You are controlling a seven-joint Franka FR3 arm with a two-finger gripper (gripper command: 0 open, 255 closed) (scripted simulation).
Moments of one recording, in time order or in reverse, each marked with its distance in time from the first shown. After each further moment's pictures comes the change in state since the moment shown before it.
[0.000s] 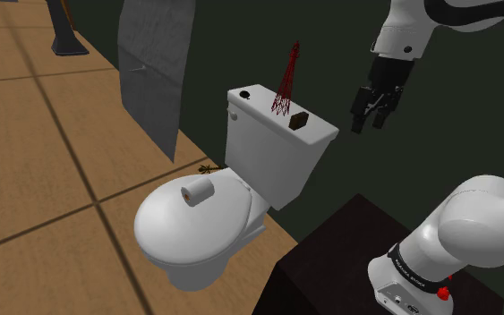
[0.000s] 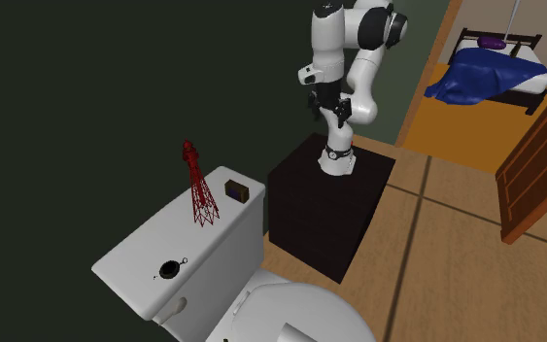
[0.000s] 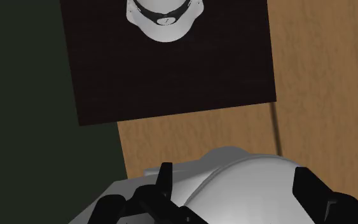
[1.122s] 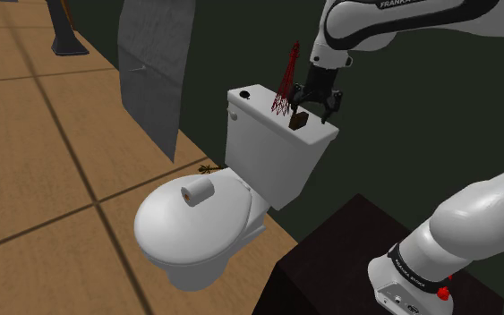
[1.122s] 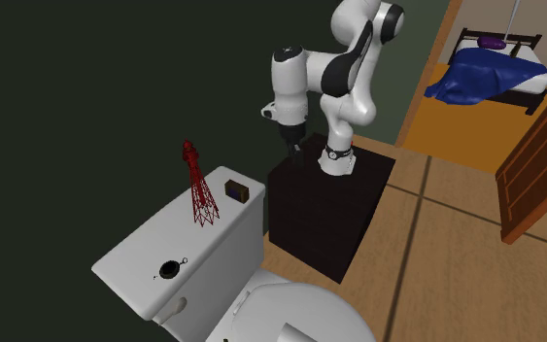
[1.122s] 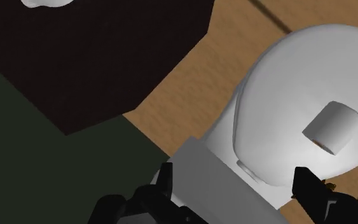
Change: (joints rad) arm -0.179 0.511 0.132 0.204 0.003 0.374 0.593
